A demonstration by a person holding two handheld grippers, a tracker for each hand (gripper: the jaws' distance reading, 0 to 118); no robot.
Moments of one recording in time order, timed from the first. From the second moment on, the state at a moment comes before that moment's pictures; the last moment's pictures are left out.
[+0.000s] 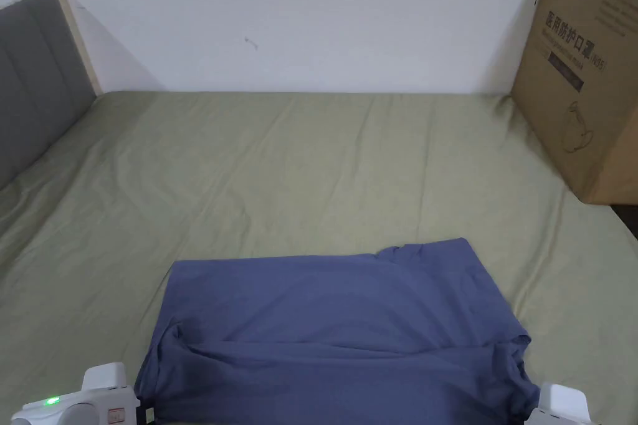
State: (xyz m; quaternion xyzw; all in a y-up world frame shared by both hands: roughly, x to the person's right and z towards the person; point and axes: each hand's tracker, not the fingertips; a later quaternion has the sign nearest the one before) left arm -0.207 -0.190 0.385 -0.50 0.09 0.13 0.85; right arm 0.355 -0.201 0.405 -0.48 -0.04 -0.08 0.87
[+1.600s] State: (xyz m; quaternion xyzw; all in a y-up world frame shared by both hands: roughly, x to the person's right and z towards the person) left arm -0.211 -0.113 0.138 -0.45 0.06 0.08 0.89; right arm 0.297 -0.007 0.290 -0.13 -0.03 0.03 0.99
